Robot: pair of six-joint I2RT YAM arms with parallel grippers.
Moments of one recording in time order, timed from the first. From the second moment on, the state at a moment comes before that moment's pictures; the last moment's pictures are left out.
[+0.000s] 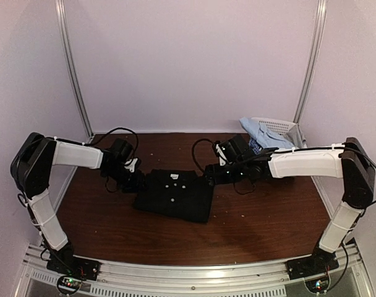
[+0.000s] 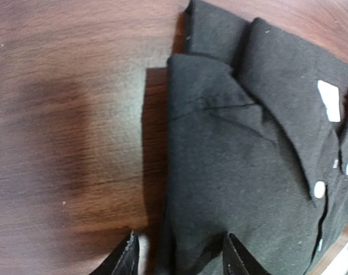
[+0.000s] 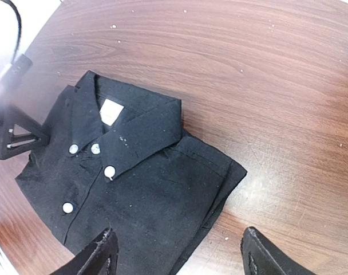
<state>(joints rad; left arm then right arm) -0.43 1.80 1.05 -0.38 0.29 -0.42 0.81 1.72 1.16 -0.23 0.09 0.50</state>
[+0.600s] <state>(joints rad) -0.49 1.87 1.12 -0.40 0.23 -0.43 0.80 1.68 1.11 -0.15 0.09 0.51</state>
